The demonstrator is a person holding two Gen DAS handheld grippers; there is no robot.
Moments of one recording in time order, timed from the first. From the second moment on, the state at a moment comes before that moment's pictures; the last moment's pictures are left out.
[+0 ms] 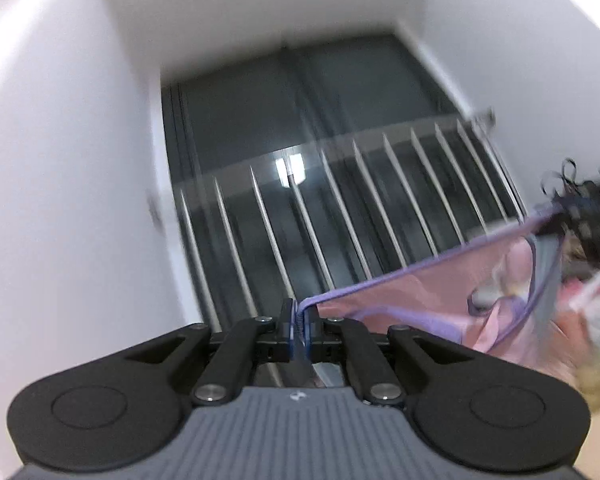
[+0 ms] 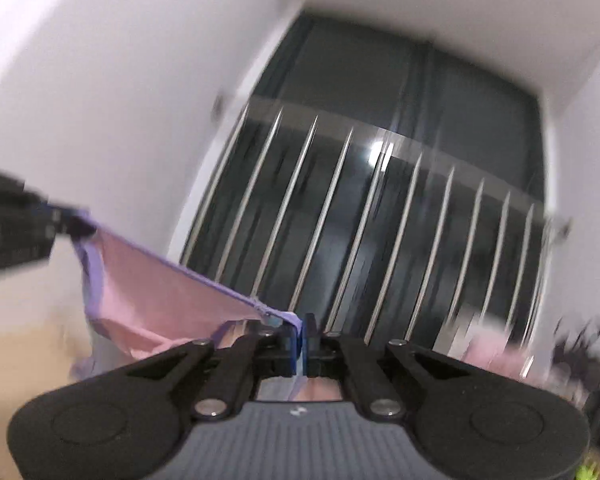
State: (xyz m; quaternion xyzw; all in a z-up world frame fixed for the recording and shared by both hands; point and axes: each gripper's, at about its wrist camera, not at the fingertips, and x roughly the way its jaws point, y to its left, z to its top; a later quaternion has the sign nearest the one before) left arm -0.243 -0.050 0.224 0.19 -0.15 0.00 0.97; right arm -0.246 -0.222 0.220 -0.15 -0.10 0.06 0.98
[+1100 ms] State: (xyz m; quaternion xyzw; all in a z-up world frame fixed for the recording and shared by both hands) left arm -0.130 -0.047 0.373 0.13 -0.20 -0.11 0.97; right arm -0.095 -0.229 0.320 -0.09 -0.24 -0.02 0.97
